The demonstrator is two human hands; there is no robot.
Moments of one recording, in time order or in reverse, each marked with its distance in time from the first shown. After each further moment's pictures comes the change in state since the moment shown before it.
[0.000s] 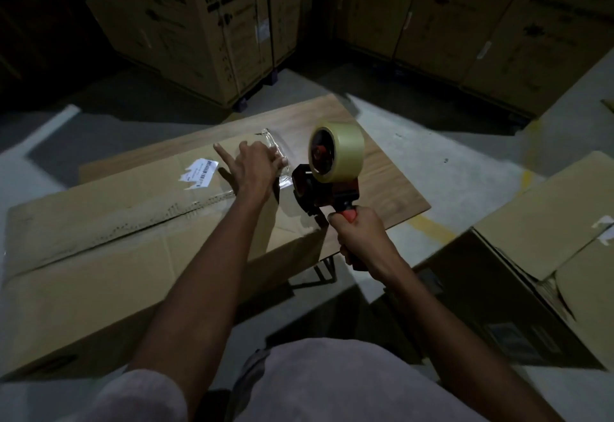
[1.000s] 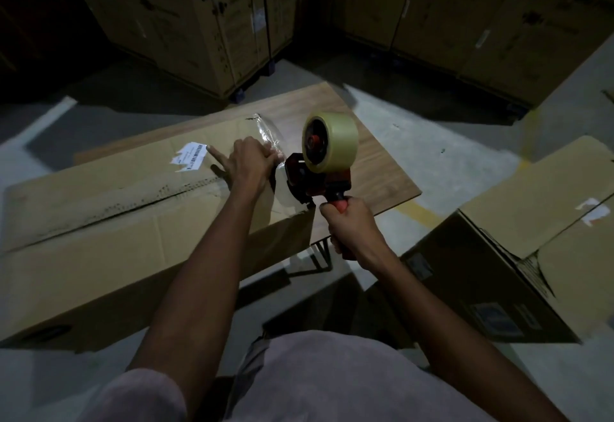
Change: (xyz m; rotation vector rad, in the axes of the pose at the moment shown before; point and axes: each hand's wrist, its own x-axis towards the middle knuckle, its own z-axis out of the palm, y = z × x) left_hand -0.036 0.010 0.001 -0.284 0.046 -0.067; right_hand -0.025 0.001 -0.006 -0.004 0.022 0.000
